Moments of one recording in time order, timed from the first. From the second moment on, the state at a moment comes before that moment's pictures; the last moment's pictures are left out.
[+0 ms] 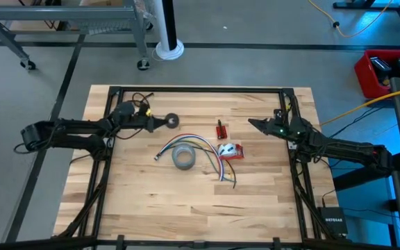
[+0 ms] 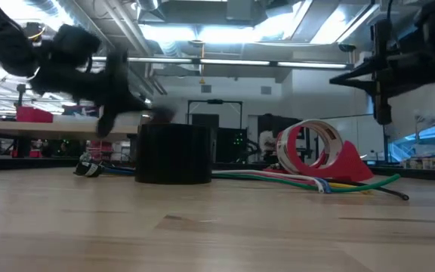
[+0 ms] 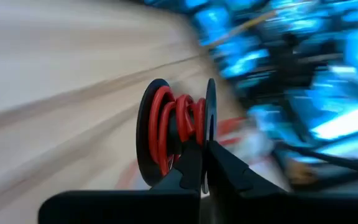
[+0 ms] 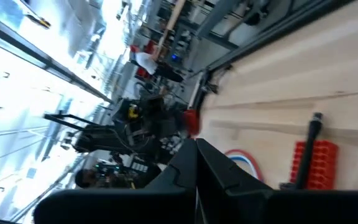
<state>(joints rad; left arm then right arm) 0.56 1.10 0.21 0.69 0.36 -0.79 -0.35 0.42 0.08 0.32 0.03 1.17</state>
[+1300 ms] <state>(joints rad) 0.23 1.83 0.99 0.85 0.22 -0.54 -0.35 0.82 0.08 0.71 -0.16 1.17</state>
